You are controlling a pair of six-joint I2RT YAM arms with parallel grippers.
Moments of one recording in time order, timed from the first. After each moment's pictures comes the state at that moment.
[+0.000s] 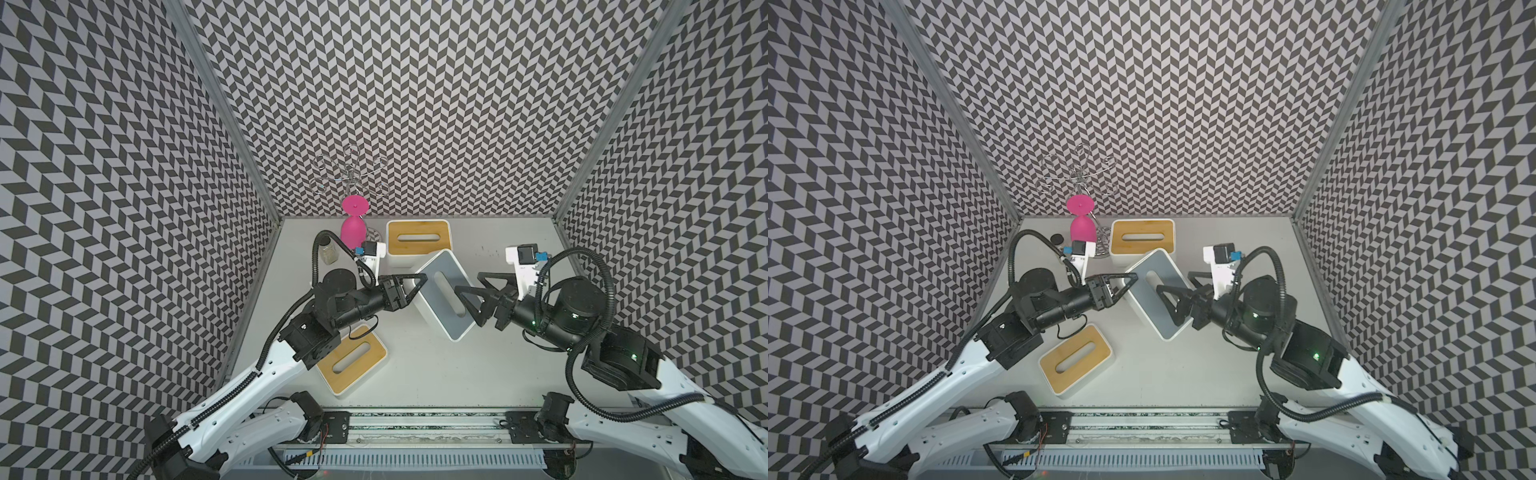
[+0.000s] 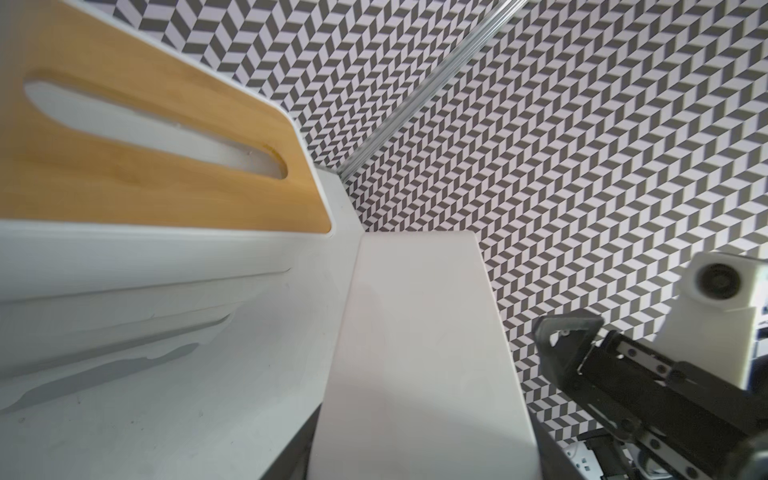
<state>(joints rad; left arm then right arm) -0.74 0.94 0.92 -0.05 0.27 -0.86 0.94 0.82 1.14 -0.47 0.09 0.57</state>
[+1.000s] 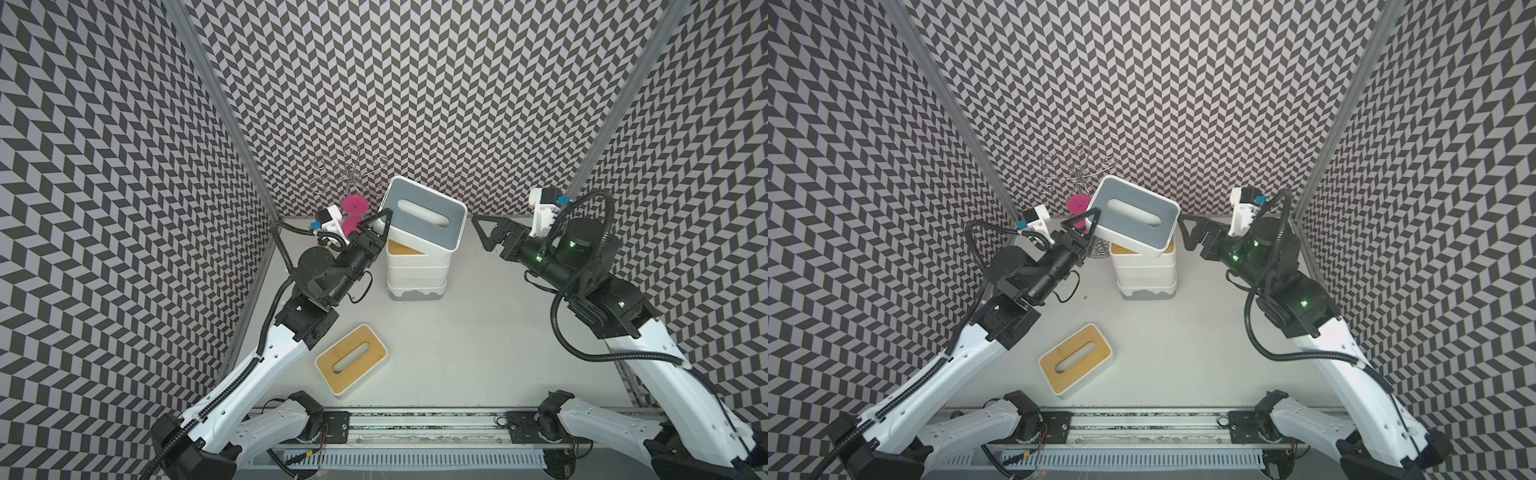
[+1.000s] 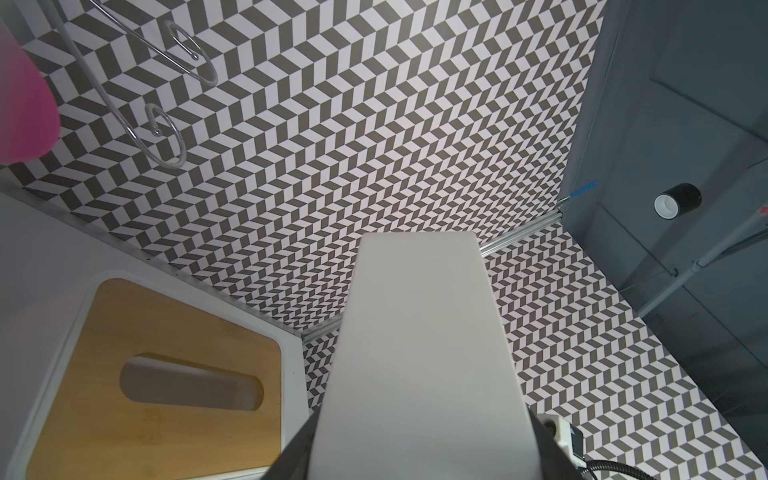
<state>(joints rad) -0.59 1.04 1.02 0.23 -0.03 -1.19 0.54 1.07 1.40 -0.44 -0.09 0.69</state>
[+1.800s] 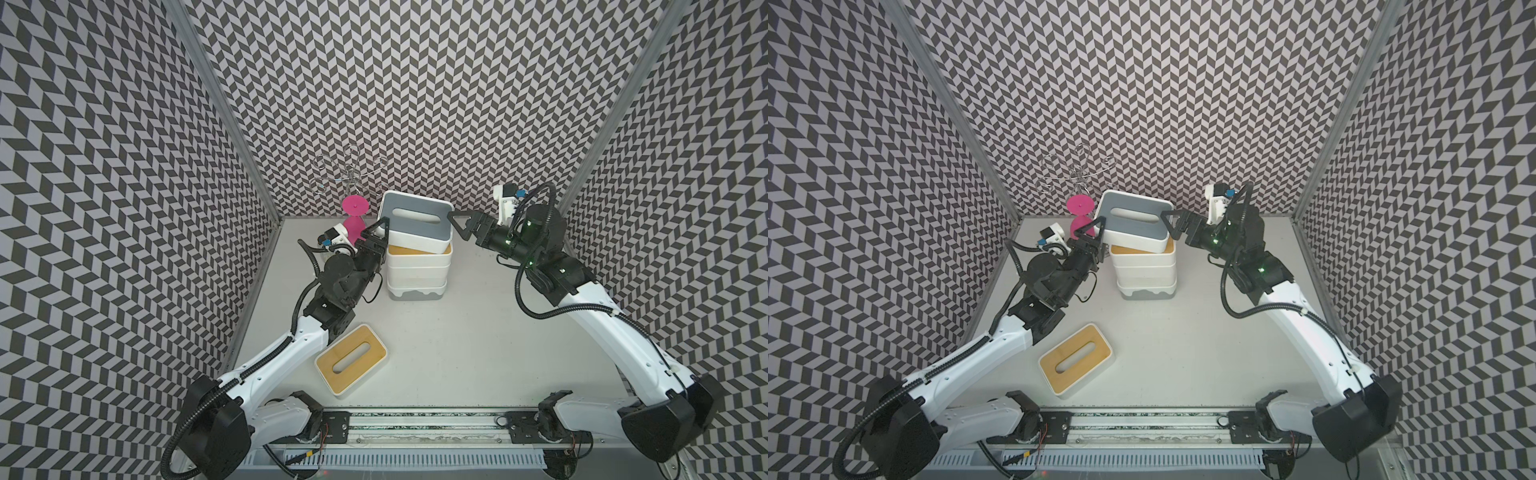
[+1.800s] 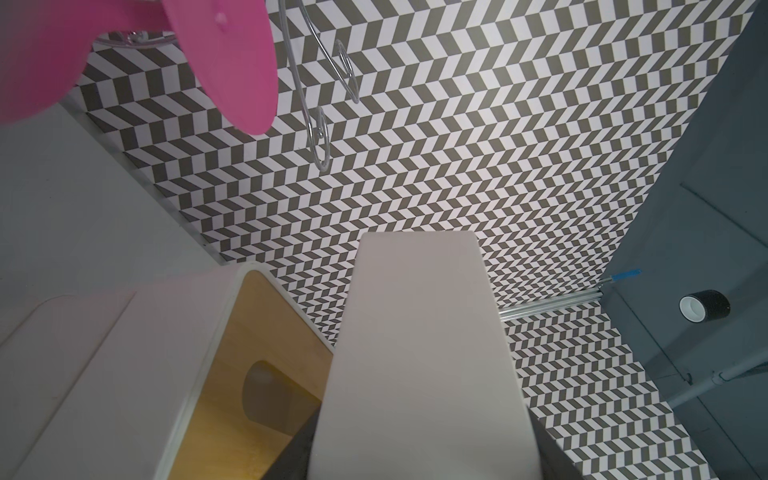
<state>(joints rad) -0.58 1.18 0.85 0.49 -0.17 -1.36 0.42 1.30 1.31 -0.15 -0.37 0.75</state>
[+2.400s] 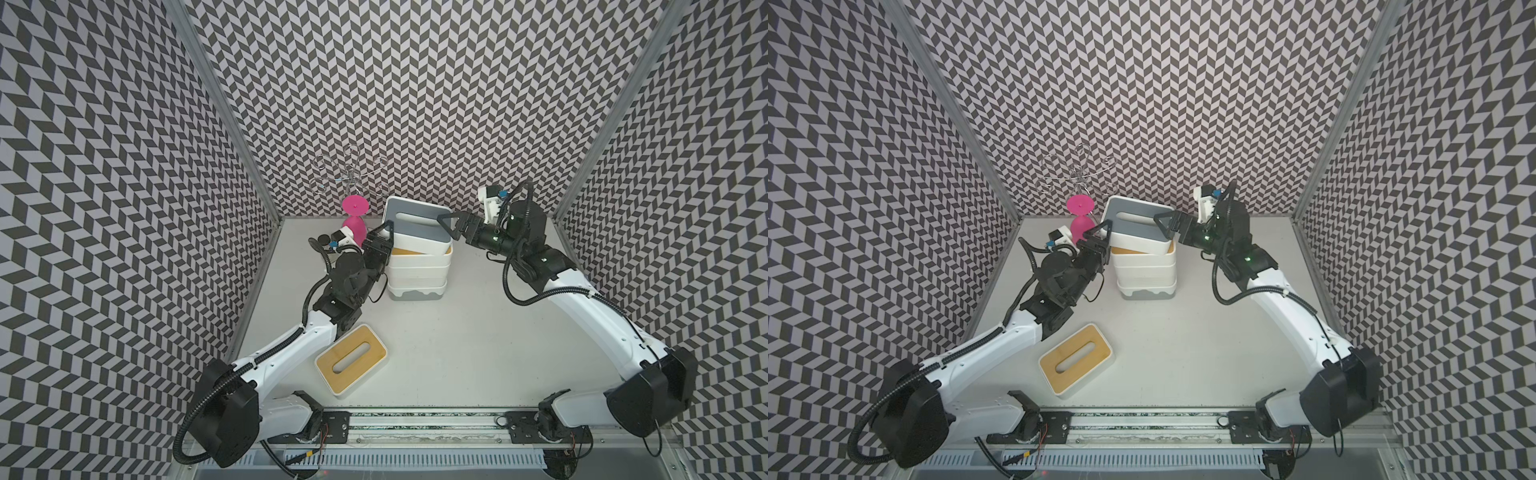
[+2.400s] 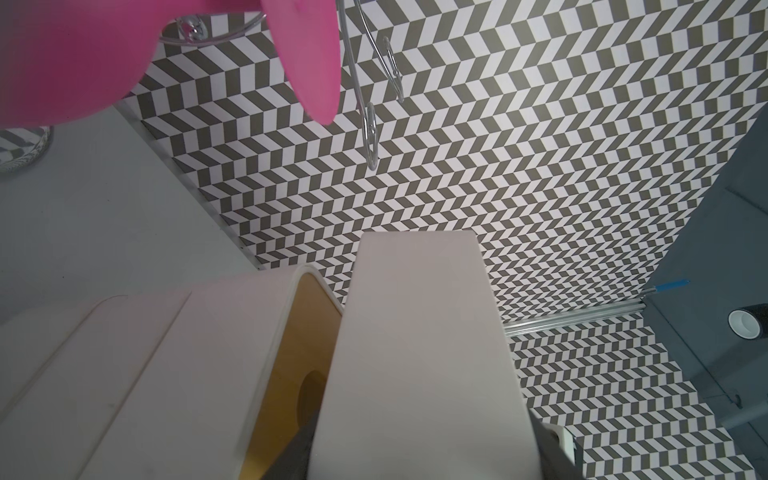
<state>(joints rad) -0.60 1.25 0.85 0.49 -0.21 -1.35 0.41 1.41 1.33 -0.13 -0.45 0.72</state>
